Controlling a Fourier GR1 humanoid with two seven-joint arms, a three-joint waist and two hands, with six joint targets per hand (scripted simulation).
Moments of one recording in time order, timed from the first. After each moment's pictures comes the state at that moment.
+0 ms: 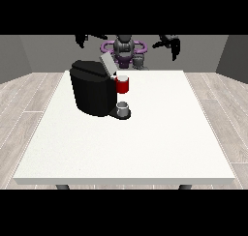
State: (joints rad) left arm -0.43 0.01 0.28 -0.89 -0.26 -0.32 -0.22; right arm -0.34 -0.17 -0.12 -1.28 0.06 -0.02 0.07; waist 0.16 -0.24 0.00
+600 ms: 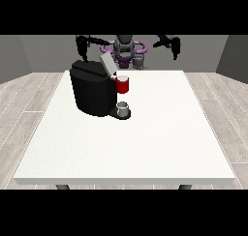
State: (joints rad) left arm -0.36 0.01 0.17 -1.17 -0.17 -0.28 -0.12; right arm -0.49 -0.19 -0.22 -1.13 -0.06 0.01 0.10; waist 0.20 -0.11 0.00
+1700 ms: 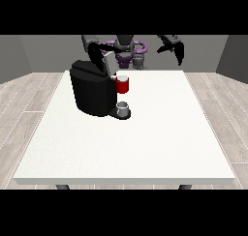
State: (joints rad) left arm -0.25 0.09 0.16 -1.39 -0.11 -0.24 -0.10; right arm -0.71 -0.15 -0.13 -1.03 -0.01 0.01 0.09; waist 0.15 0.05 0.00
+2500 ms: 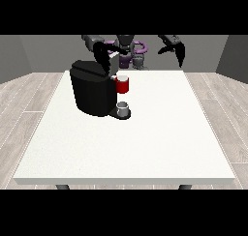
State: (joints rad) left arm -0.25 0.10 0.13 -1.40 -0.11 -0.25 -0.10; right arm -0.82 -0.19 -0.10 -1.00 0.06 -0.02 0.18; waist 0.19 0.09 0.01
